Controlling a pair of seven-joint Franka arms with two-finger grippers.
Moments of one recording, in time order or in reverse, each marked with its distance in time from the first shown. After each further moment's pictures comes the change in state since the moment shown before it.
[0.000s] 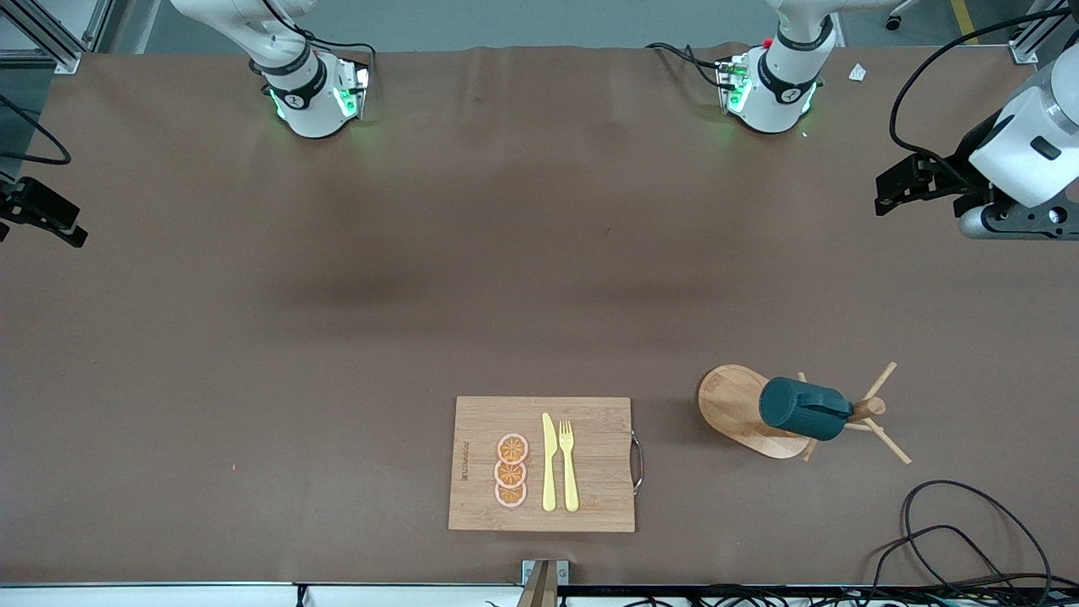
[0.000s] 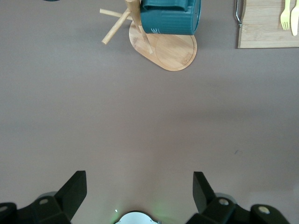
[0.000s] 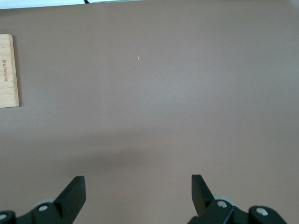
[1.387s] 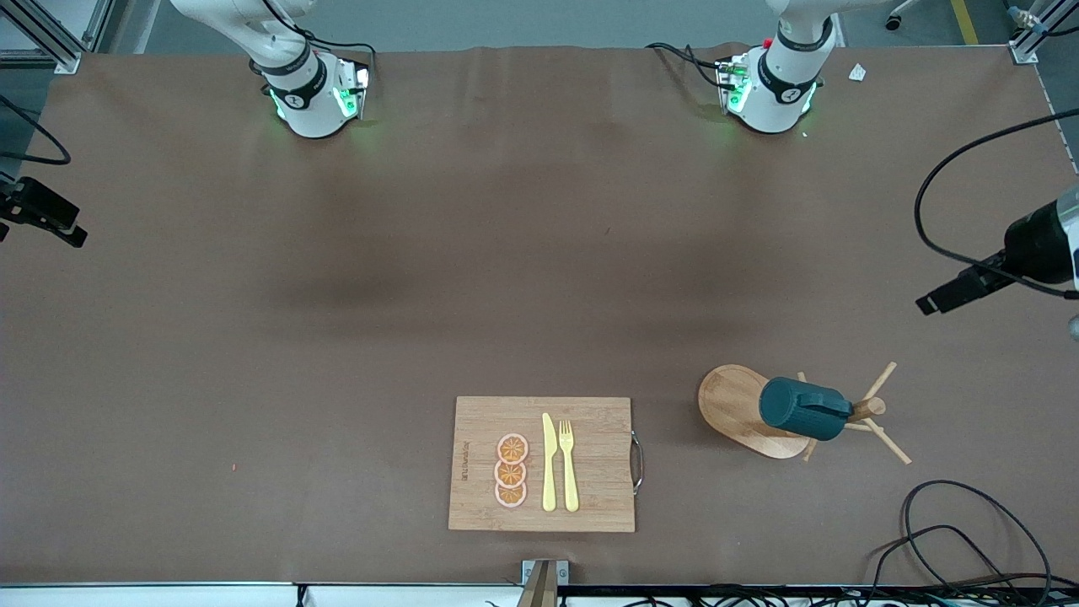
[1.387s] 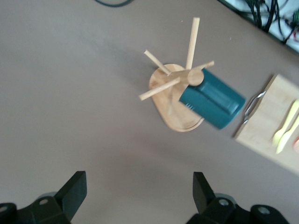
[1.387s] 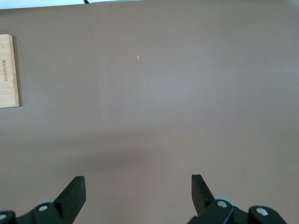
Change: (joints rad) left arm 0.101 0.146 0.030 0.002 -0.092 0.257 -0.447; right arm 0.000 0.000 -0.001 0.000 0.000 0.000 0.000
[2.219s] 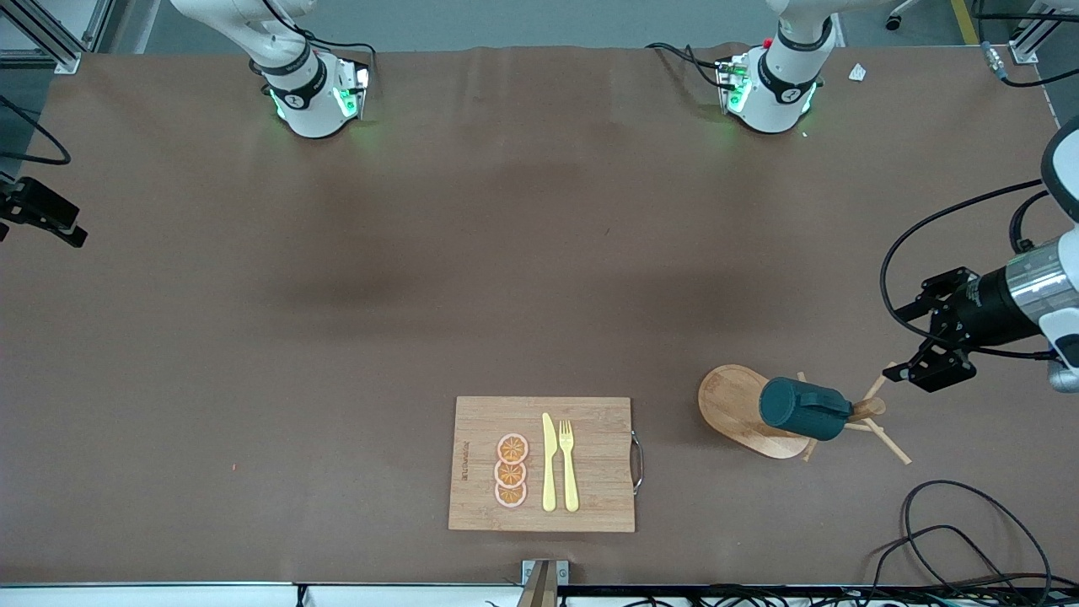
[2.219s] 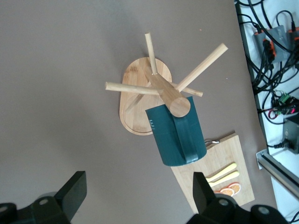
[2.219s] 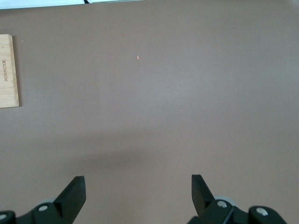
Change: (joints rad) left arm -0.009 0.121 -0.014 0.001 -0.131 0.152 -0.561; right arm 0.000 0.000 0.000 0.000 0.000 0.000 0.000
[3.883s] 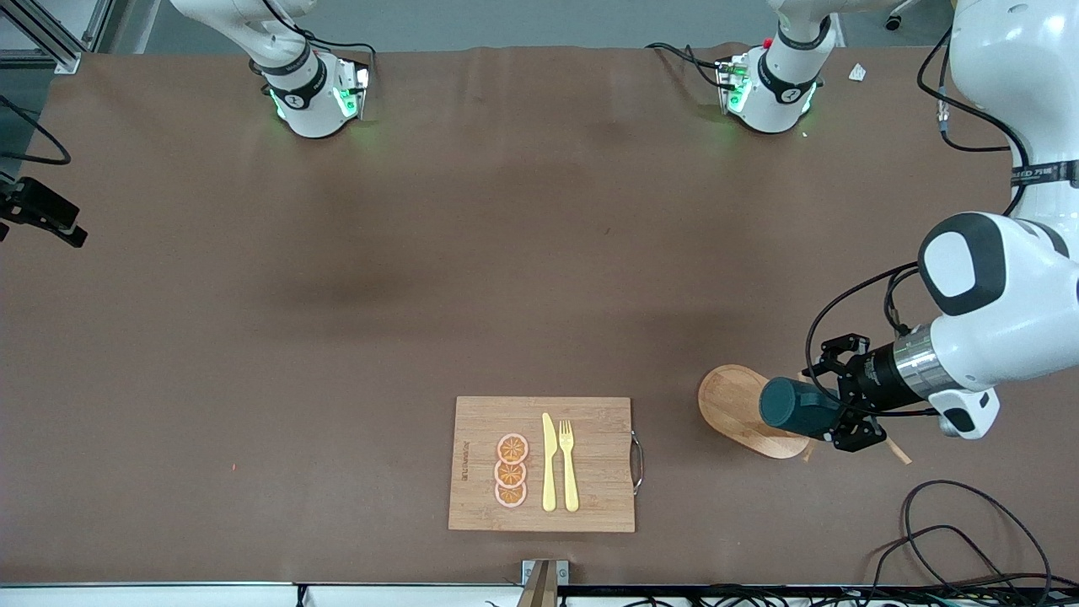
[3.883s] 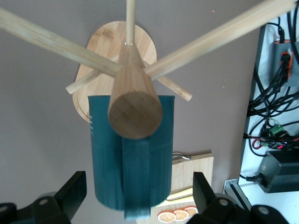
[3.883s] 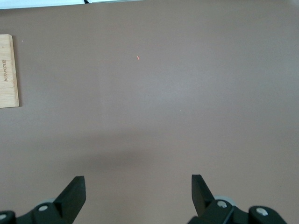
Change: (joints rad) left arm -0.087 0.197 -0.002 0.001 -0.056 0.263 -0.289; right arm 0.000 0.000 0.000 0.000 0.000 0.000 0.000
